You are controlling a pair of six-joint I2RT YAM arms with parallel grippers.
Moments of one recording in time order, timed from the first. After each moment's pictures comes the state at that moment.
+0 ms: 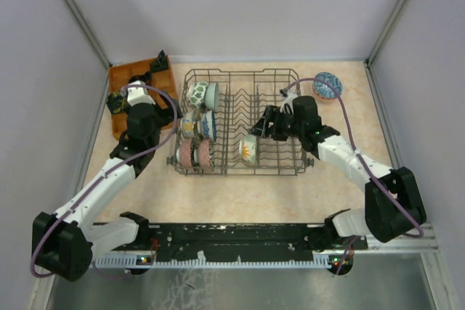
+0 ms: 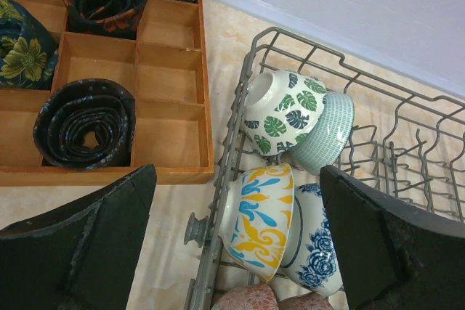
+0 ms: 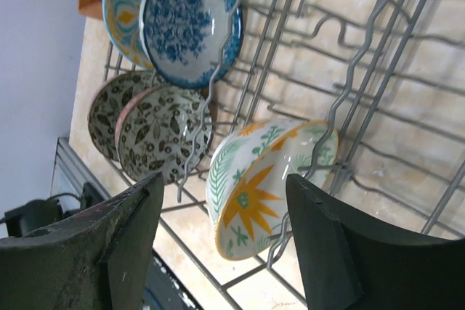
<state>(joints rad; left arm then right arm) -0.38 1.07 0.74 0.12 -0.45 -0.45 0.40 1.34 0.84 -0.04 -0.44 0.58</state>
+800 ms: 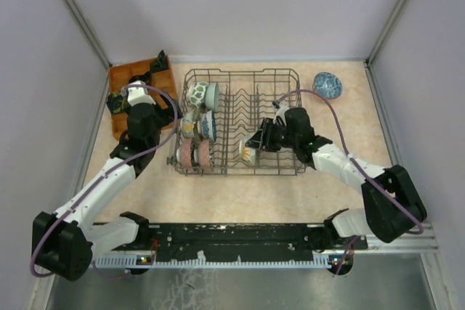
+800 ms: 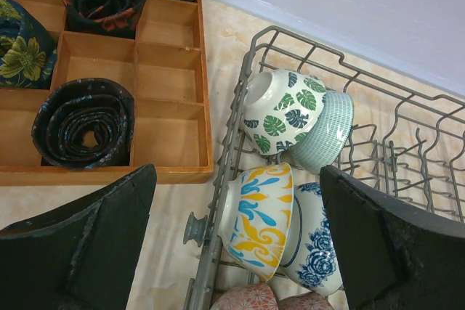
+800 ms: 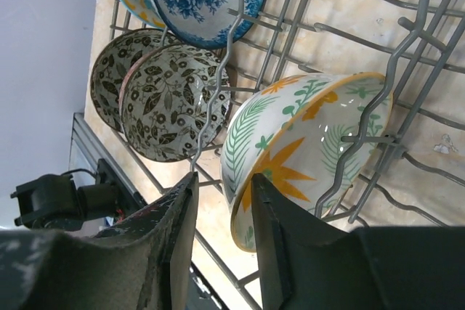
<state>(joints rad) -0.38 1.07 0.74 0.12 -0.45 -0.45 0.49 1.34 0.71 0.09 -0.45 0.67</state>
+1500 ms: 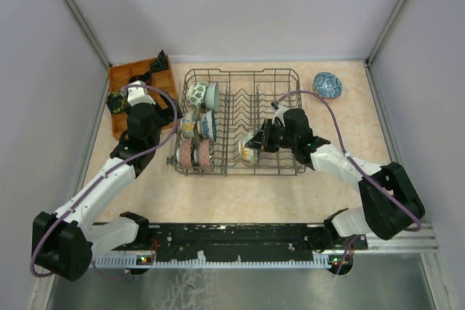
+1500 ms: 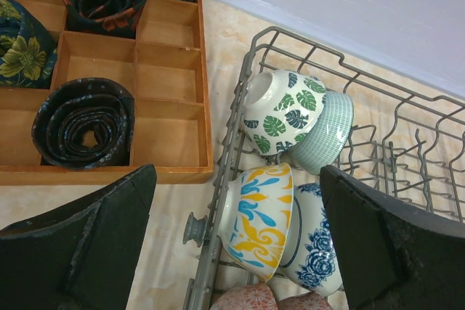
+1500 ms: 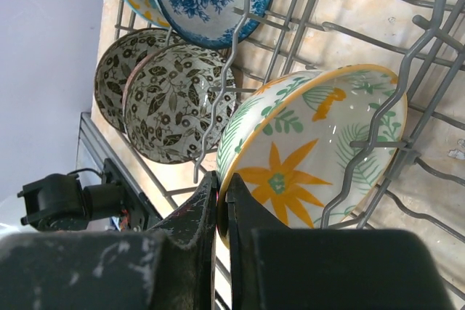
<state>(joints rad) -0.38 1.07 0.74 0.12 -0.46 -0.45 0.50 1.36 0.69 0.15 -0.47 0.70</state>
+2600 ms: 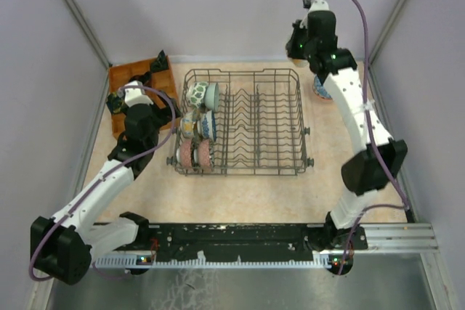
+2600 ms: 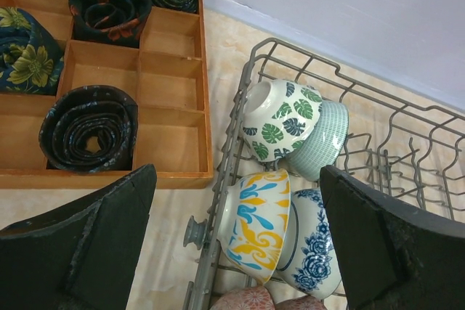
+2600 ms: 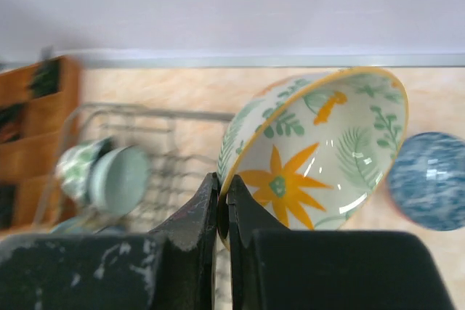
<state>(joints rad) -0.38 1.05 0.74 0.12 -0.47 -0.45 0.31 1.64 1.79 -0.47 -0.01 0.29</state>
